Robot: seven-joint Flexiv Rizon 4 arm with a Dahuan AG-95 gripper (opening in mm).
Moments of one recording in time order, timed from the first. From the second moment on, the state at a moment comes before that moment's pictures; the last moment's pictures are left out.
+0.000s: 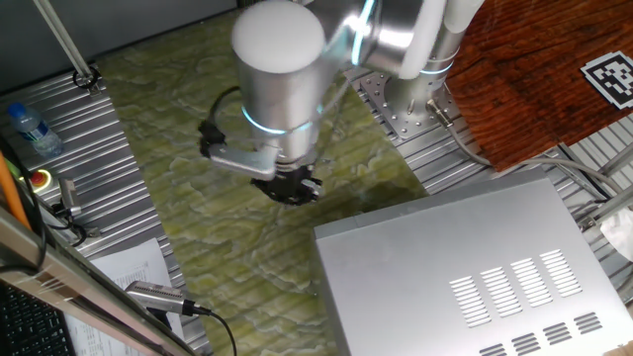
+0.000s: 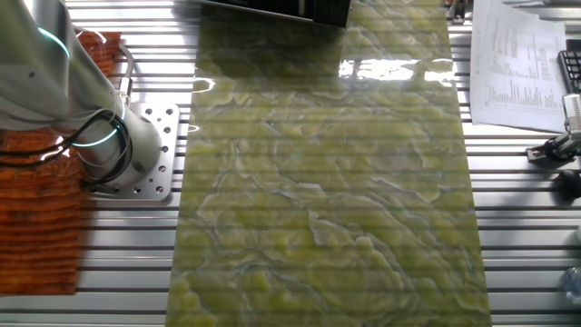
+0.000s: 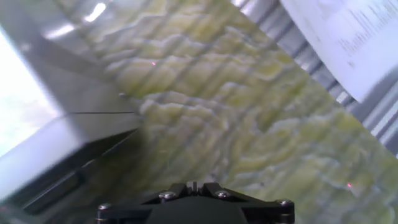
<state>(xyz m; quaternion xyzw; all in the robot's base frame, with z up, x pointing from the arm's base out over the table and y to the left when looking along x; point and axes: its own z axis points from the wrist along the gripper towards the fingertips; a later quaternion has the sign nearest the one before) 0.480 0.240 0.215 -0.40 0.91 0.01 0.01</state>
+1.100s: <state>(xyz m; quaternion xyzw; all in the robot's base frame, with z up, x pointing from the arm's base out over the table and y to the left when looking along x) 0.463 0.247 0.217 -0.55 0.83 -0.01 0.02</state>
